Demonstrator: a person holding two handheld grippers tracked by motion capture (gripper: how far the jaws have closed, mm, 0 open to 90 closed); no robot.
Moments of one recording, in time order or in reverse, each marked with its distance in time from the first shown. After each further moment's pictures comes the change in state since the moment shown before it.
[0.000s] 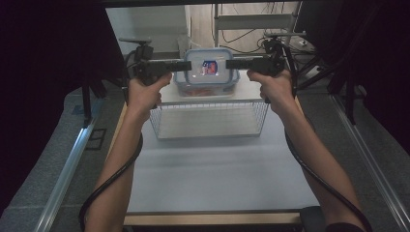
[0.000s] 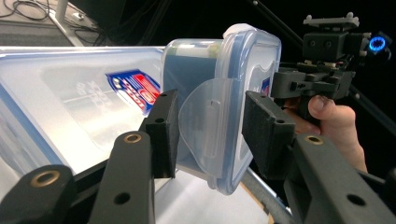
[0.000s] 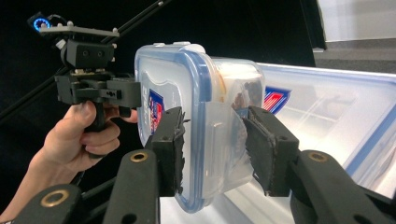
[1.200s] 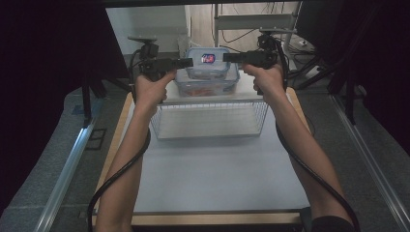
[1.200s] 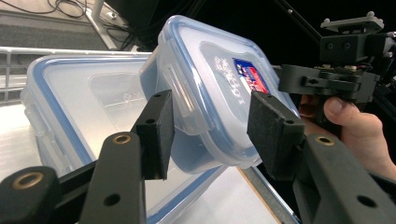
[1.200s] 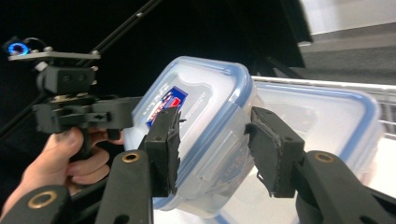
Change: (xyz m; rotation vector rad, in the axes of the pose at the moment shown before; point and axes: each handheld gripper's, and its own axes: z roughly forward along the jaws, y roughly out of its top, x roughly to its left) left arm 0.017 0.005 0.020 -0.015 0.115 -0.059; right arm -0.034 0.012 0.025 -0.014 -0.046 0.098
